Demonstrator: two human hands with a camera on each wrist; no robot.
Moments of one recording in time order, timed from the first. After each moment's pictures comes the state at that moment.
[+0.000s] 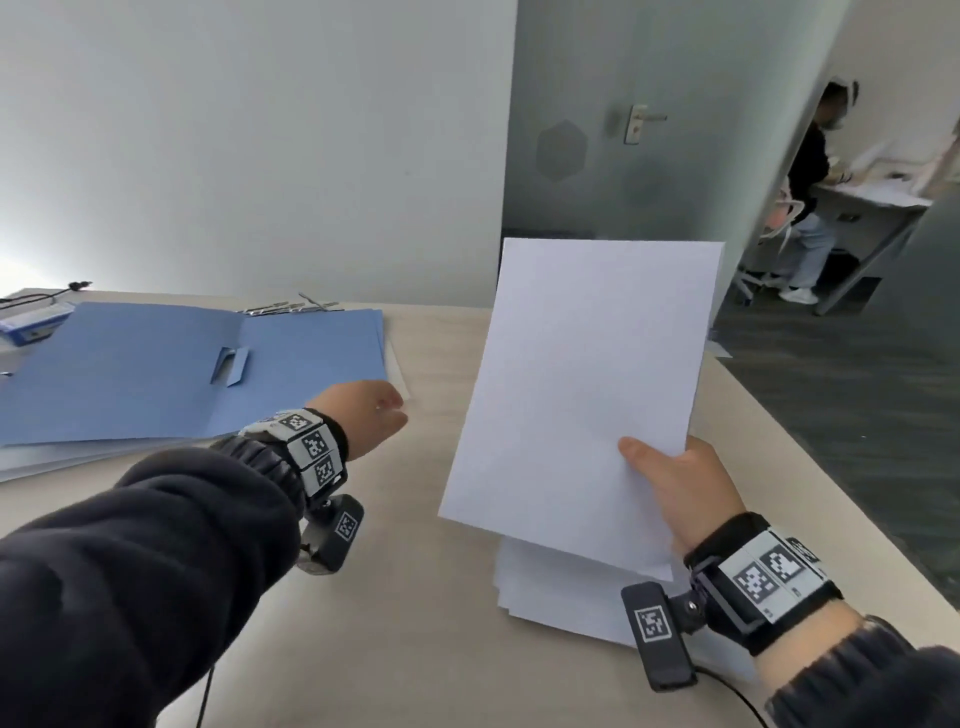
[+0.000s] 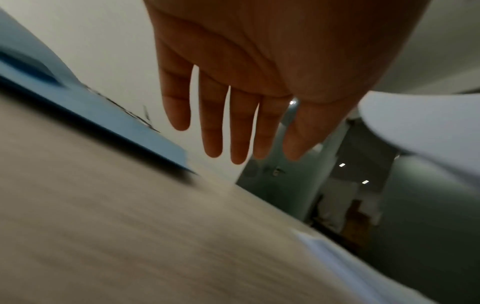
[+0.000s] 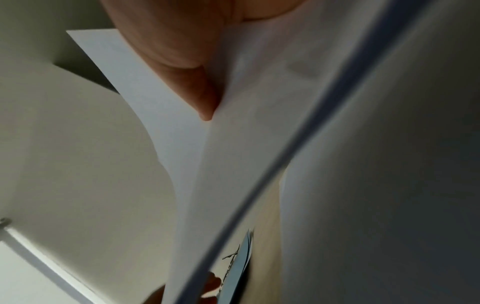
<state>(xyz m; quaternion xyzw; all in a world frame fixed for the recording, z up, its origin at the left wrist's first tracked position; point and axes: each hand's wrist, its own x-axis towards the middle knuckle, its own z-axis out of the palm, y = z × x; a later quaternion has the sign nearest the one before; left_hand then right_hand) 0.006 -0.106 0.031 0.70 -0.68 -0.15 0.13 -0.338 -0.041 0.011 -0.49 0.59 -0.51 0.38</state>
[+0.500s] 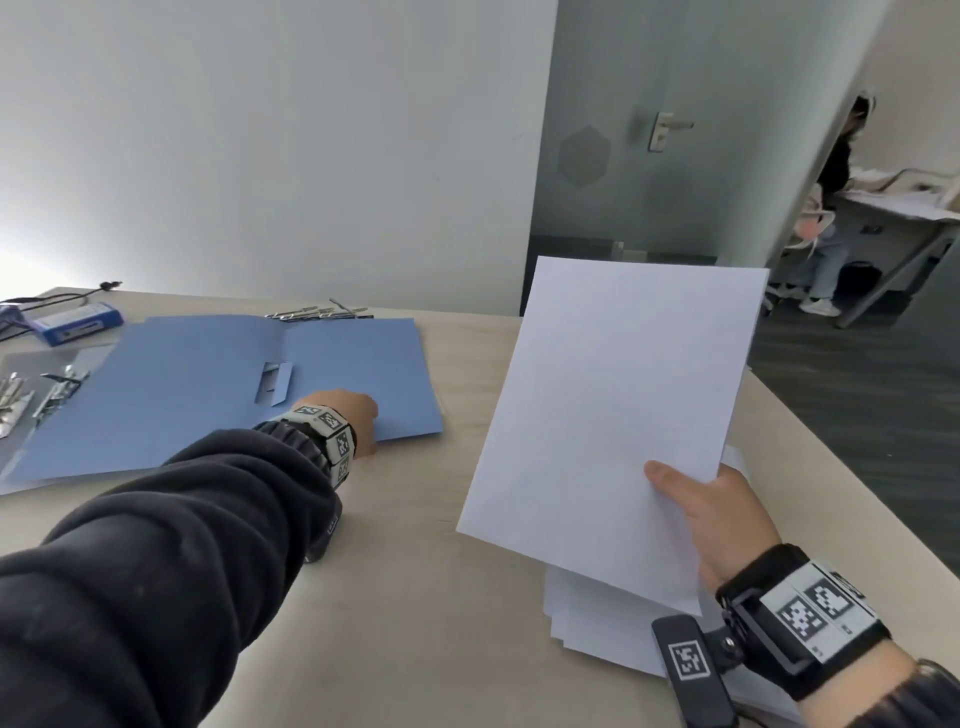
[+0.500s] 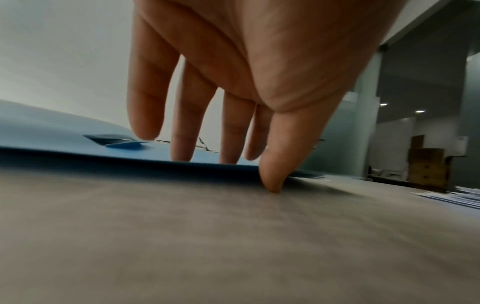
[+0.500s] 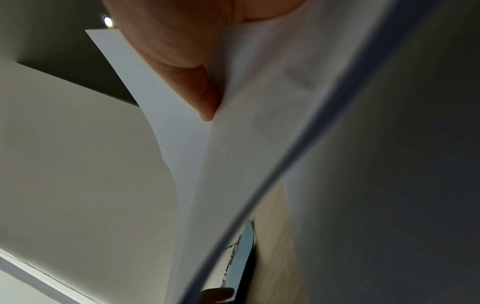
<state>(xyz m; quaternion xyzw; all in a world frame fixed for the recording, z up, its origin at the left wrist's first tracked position) 0.069 -0.153 0.014 0.73 -0.67 -0.02 -0.13 -0.310 -0.044 0.009 -0.47 0.61 -0.50 0.40</state>
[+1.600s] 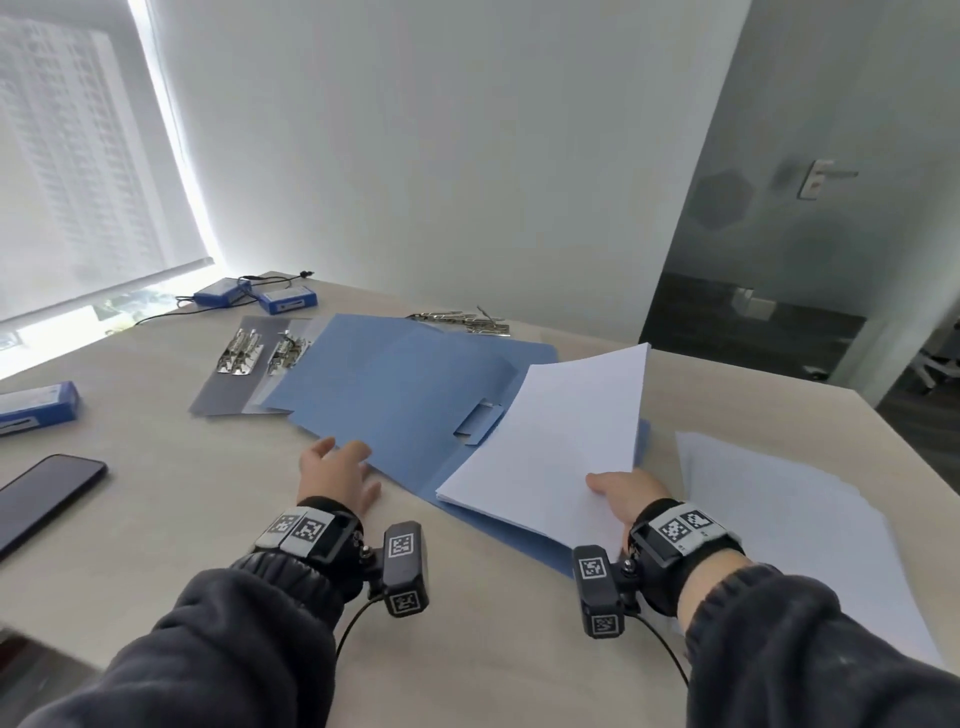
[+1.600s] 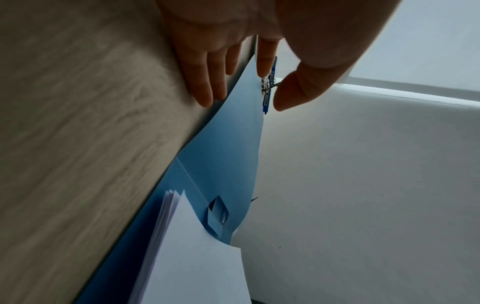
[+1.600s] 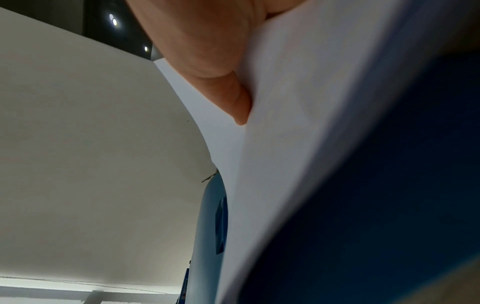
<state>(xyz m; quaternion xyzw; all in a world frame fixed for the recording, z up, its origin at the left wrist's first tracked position) 0.163 0.023 -0.033 0.58 -0.09 -0.39 0.71 -0.145 -0.107 -0.042 -0.51 0.65 -0.27 0.48</state>
